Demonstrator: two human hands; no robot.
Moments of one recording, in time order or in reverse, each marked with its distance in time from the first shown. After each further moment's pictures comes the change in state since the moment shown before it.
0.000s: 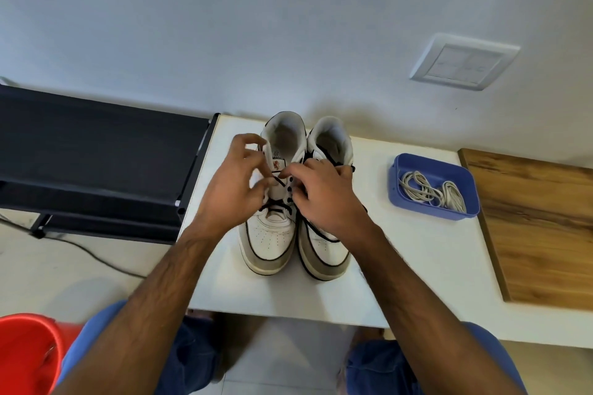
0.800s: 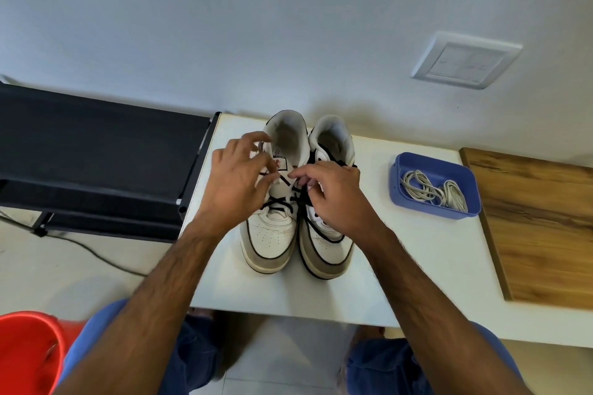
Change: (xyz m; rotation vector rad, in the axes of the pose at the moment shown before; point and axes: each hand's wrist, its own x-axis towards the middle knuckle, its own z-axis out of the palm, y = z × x) left_hand 0.003 0.002 0.000 0.355 0.018 0.105; right_hand -0.006 0.019 0.004 0.292 0.060 0.015
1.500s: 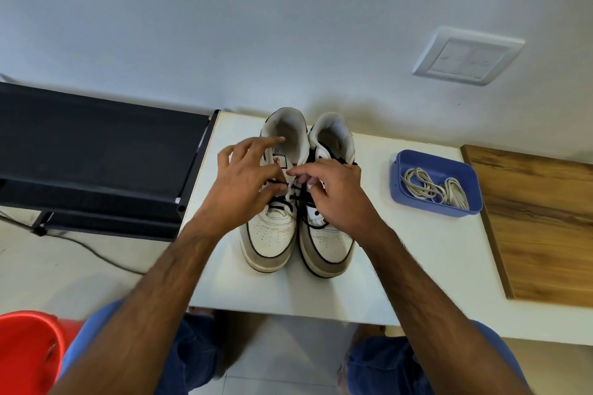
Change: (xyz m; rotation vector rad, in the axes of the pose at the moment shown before) left_hand -0.004 -0.005 0.009 -0.048 -0.121 0.132; right_hand -0.001 0.003 0.001 0.040 0.028 0.003
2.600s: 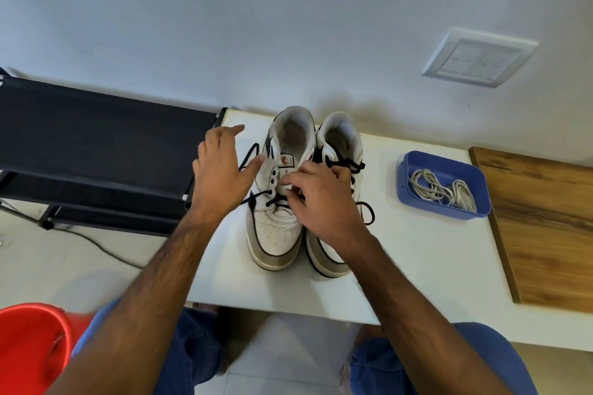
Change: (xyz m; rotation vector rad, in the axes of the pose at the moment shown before) left_hand -0.001 -0.014 -0.013 -0.181 0.132 -0.557; right_hand -0.001 -0.033 0.022 -0.325 -0.044 -0.028
